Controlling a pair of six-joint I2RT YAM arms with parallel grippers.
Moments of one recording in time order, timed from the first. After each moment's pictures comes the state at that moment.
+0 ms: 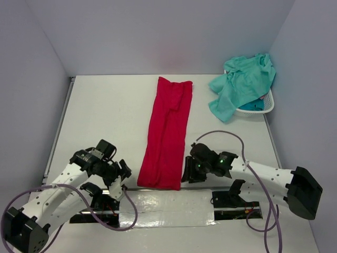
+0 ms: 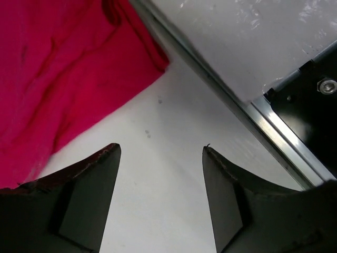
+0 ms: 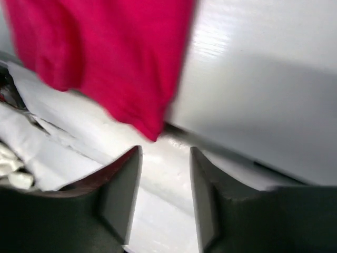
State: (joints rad) left arm -0.46 0.81 0.59 -1.14 0.55 1.90; right arm 0.94 1.01 0.42 -0.42 -0.21 1.02
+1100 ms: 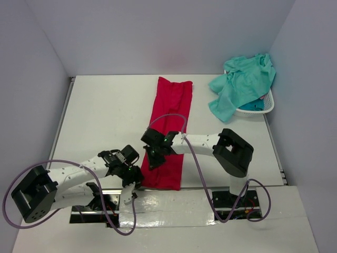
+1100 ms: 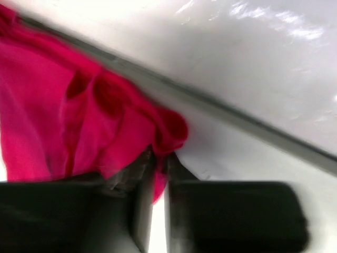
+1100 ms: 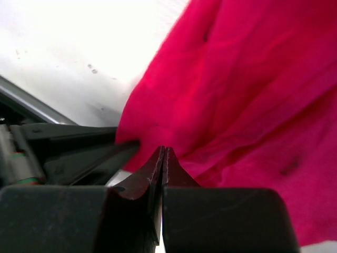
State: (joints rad) left arm -0.78 1.12 0.48 -0.65 0.52 2.03; right arm 1.06 1.85 1.21 -0.48 -0.16 0.79
